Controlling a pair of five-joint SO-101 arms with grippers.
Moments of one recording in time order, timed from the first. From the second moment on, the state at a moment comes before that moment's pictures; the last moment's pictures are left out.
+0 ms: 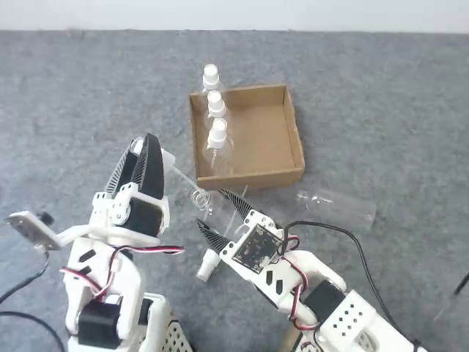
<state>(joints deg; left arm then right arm) 2.0 -103.2 72.9 41.6 45.6 -50.1 -81.0 92.5 11.8 15.7</state>
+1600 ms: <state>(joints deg) 16.8 -103.3 79.1 50.8 29.8 -48.9 -81.6 92.5 11.8 15.8</state>
